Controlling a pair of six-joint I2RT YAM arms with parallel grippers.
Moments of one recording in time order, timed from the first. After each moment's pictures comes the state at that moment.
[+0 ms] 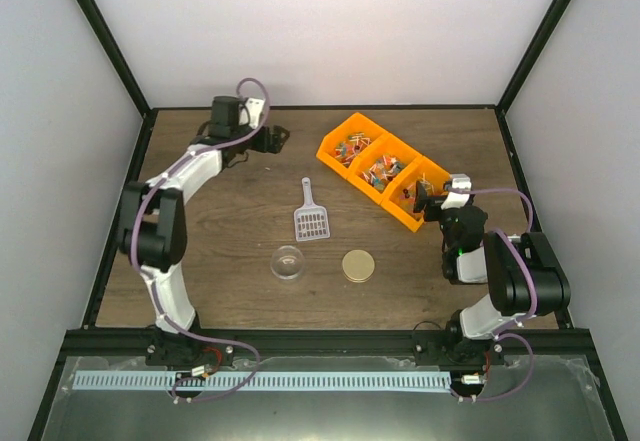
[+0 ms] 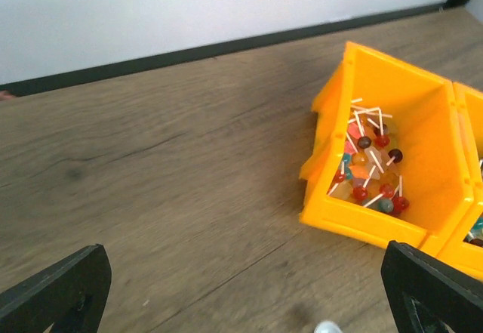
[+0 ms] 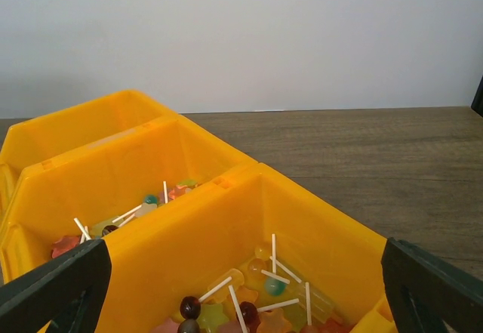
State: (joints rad) left arm -0.23 1.95 1.47 -0.13 0.37 -0.04; right arm 0.00 1.54 0.23 1.22 -0.12 0.06
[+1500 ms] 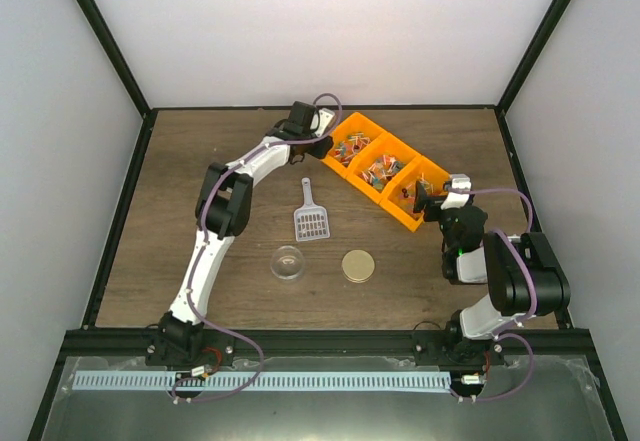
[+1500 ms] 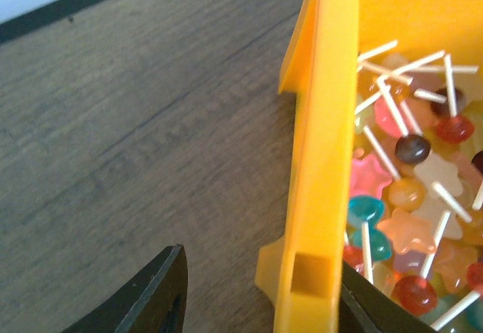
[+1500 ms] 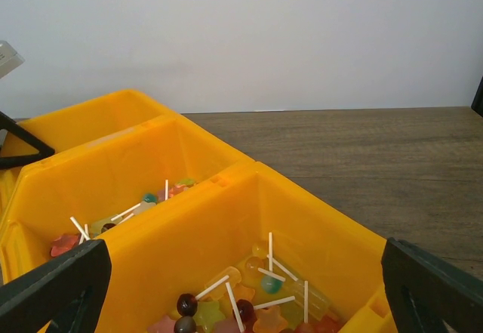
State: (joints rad) left arm -0.44 2.55 2.14 -0.33 0.17 0.07; right arm 0.00 1.54 0.23 1.22 -0.12 0.06
